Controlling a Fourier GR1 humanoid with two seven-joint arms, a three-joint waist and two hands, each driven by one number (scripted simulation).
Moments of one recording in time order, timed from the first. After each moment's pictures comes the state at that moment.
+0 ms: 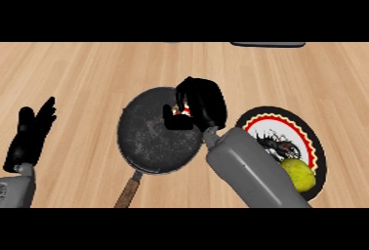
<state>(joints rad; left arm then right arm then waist) -0.15 0.35 0.14 -1.30 -0.09 0.04 0.24 -0.71 0.00 0.49 -1.22 0.70 -0.25 0.55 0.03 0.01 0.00</state>
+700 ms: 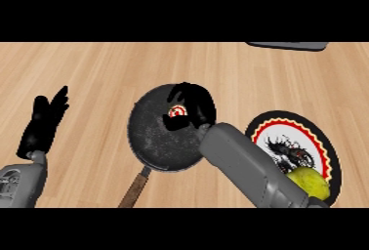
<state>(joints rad) -0.23 0.33 0.11 -1.29 -0.12 0.03 0.26 -0.87 0.00 0.65 -0.77 0.20 -0.52 0.33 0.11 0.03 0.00</state>
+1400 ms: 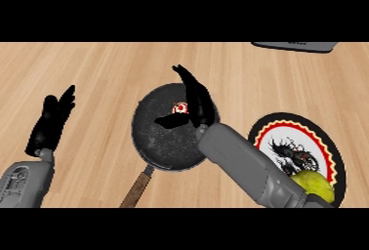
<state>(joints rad) -0.26 0.31 0.09 -1.26 -0.13 0.03 0.24 -0.89 0.00 0.70 -0.72 -0.13 -0.71 0.06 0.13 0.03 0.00</state>
